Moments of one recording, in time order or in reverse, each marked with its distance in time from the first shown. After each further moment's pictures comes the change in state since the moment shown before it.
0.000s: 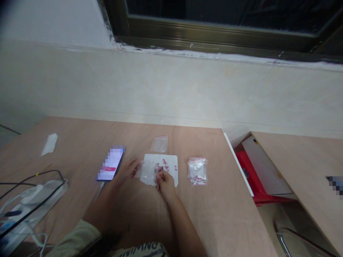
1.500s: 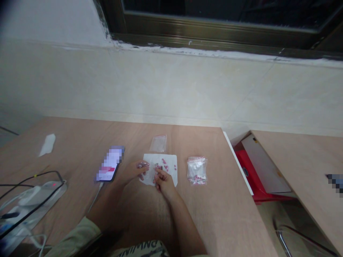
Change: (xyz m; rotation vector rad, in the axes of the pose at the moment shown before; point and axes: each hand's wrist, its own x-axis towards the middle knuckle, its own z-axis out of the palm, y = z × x) left_hand 0.002 0.006 0.016 -0.052 -0.167 -0.059; right_hand 0.004 0.001 -0.005 0.178 -0.124 0.042
